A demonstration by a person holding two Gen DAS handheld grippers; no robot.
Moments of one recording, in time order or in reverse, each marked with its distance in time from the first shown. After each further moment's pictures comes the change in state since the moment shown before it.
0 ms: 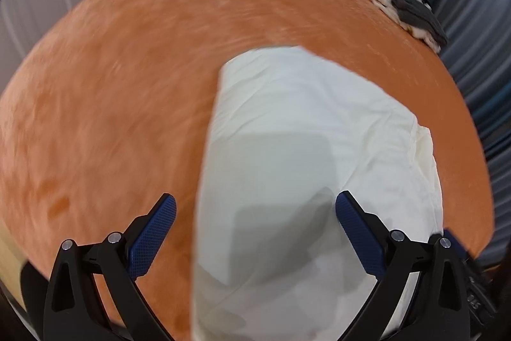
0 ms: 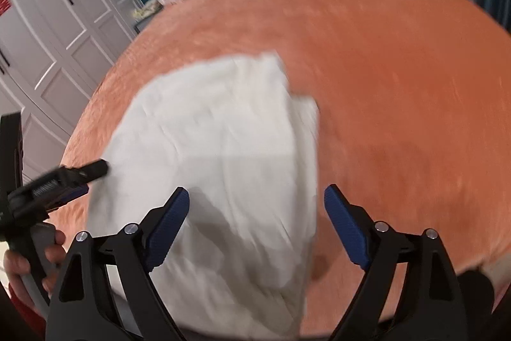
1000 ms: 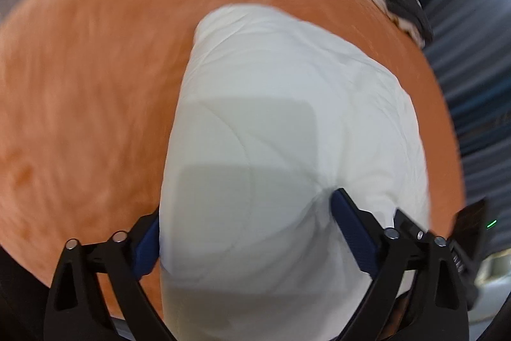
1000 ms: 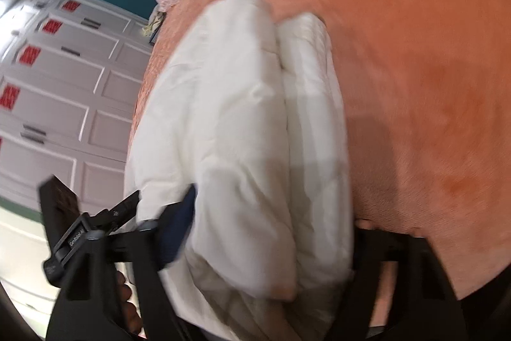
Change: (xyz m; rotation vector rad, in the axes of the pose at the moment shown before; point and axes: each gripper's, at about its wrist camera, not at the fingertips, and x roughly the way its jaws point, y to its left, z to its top) left arm -0.004 -0.011 -0.020 0.021 0.091 -0.109; right arm 0.048 -0.030 0.007 0.280 0.118 0.304
